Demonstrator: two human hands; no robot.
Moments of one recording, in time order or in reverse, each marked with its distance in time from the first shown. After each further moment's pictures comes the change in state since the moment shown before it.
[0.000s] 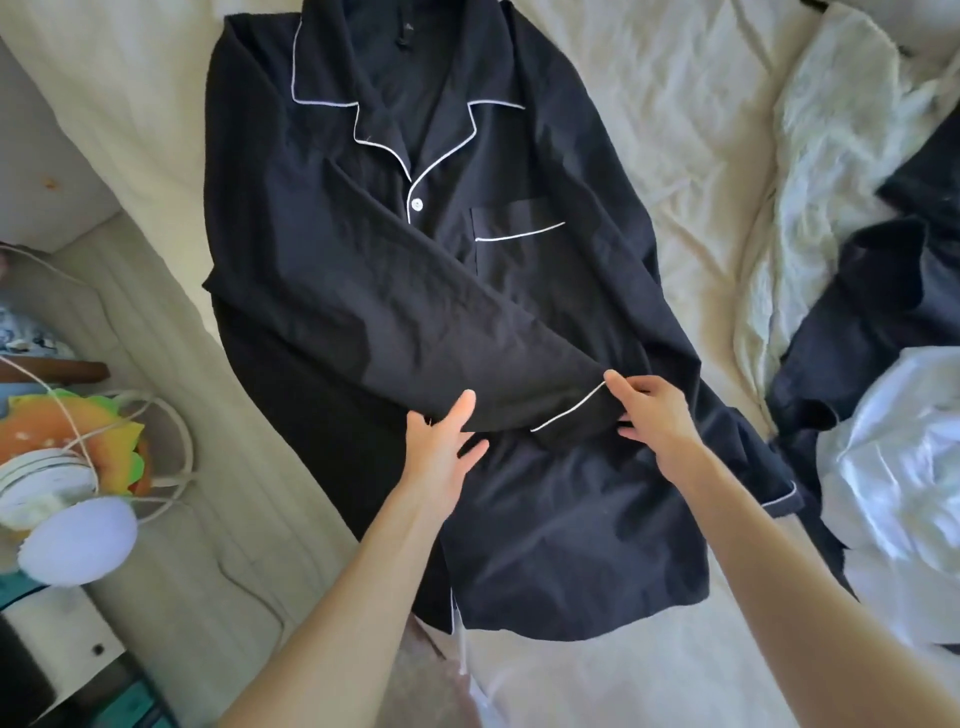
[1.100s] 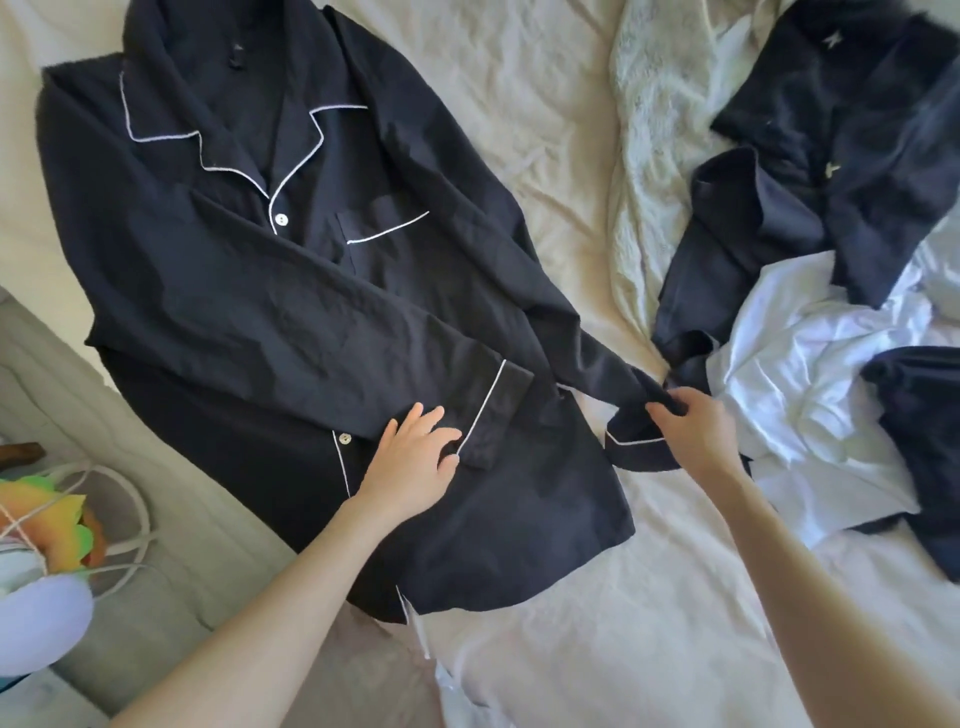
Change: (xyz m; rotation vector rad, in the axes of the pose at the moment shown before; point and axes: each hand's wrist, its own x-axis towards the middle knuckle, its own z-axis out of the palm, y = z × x) left_hand 0.000 -0.046 0.016 1.945 -0.381 0.630; right_hand -0.016 0.093 -0.123 -0.282 0.283 -0.136
